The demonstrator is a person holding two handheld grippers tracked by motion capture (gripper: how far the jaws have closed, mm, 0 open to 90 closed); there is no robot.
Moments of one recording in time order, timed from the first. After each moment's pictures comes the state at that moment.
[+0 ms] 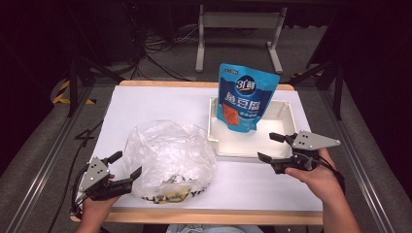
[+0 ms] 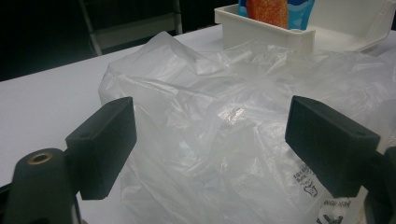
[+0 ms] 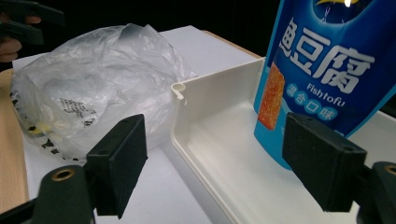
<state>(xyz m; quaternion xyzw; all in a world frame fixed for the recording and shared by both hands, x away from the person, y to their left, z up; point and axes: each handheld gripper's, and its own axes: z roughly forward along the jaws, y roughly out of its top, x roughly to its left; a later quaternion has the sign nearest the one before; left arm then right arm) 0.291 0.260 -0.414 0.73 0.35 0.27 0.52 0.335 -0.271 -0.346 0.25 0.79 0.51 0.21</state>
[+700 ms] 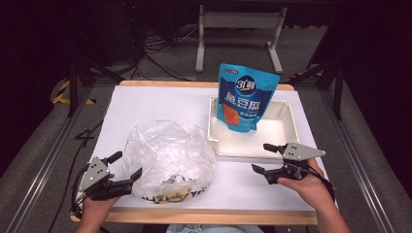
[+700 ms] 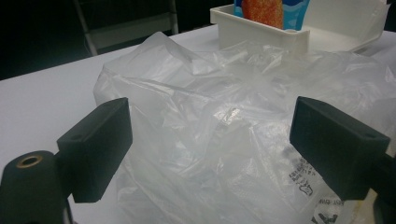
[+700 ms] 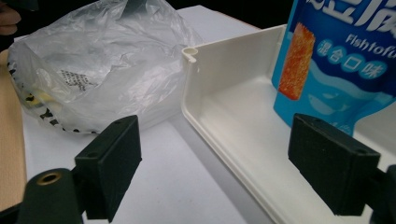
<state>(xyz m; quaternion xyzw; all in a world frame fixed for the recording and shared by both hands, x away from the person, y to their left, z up) 0.292 0.260 -0.415 0.73 0.35 0.26 0.52 0.335 -0.265 -0.392 0.25 0.80 0.50 0.20</state>
